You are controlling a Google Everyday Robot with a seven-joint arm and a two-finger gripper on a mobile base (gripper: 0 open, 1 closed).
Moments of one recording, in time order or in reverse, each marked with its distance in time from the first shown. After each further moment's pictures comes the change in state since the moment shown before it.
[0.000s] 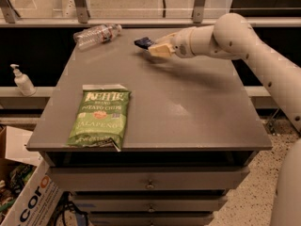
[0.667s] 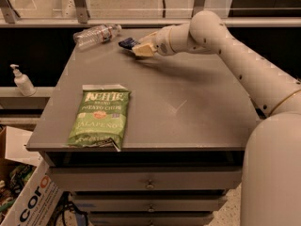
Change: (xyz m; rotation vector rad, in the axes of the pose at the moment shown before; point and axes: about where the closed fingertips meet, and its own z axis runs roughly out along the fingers) arm -0.013 0.011 0.061 -0.044 0.023 -0.073
